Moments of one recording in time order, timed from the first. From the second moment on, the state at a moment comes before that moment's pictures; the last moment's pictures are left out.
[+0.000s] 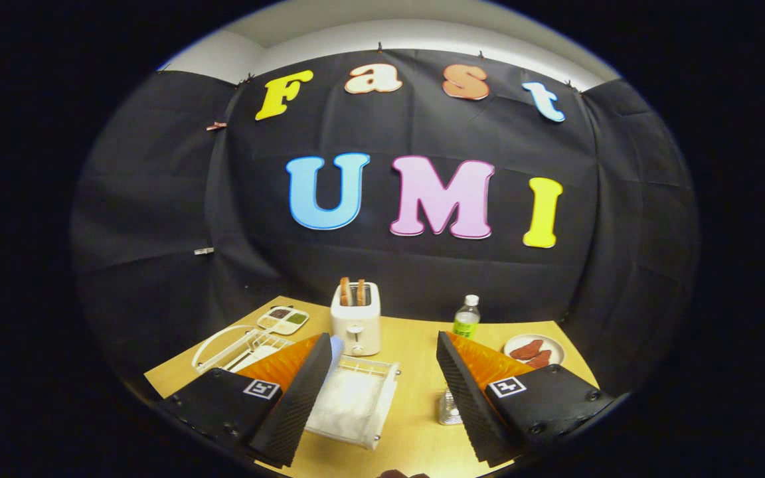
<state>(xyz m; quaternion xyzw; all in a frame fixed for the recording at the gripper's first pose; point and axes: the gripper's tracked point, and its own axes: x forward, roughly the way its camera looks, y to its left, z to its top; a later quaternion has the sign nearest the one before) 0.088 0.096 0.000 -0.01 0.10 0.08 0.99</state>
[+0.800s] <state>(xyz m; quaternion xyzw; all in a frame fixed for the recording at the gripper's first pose) 0.174 0.165 -0.159 0.00 0.37 0.06 0.93</state>
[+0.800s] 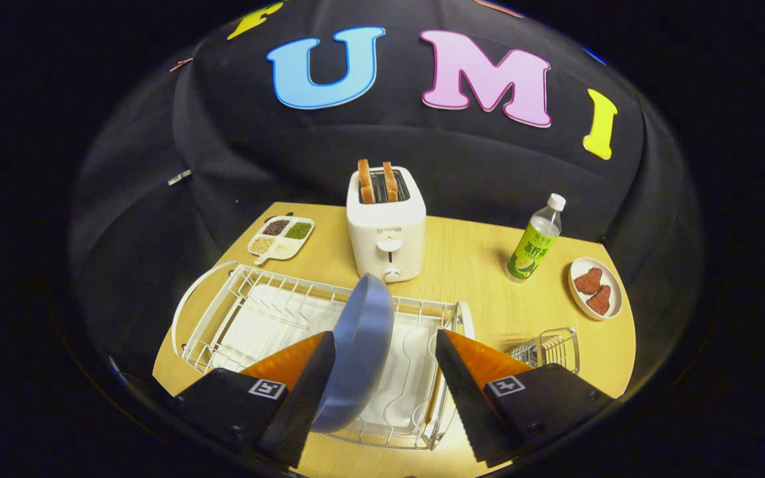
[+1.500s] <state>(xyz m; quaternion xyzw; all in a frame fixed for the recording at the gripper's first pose) 0.173 0.193 -0.165 0.04 0.42 0.00 0.91</state>
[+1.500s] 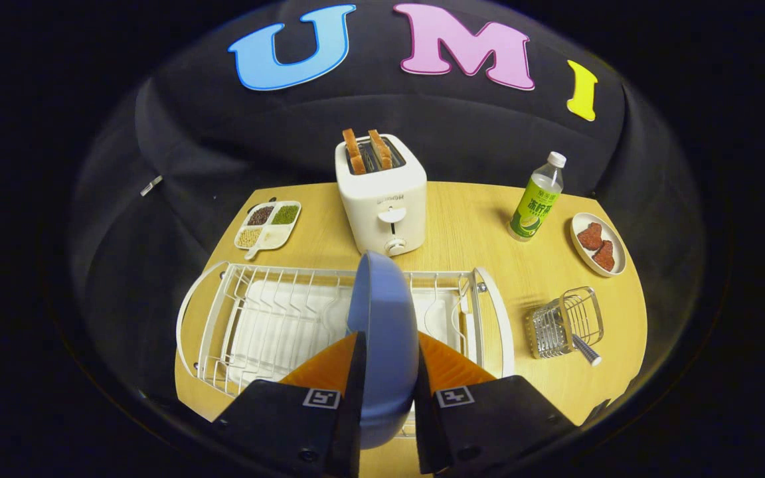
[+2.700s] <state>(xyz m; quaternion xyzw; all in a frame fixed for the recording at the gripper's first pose) 0.124 0.107 -0.059 0.11 0.34 0.07 0.93</state>
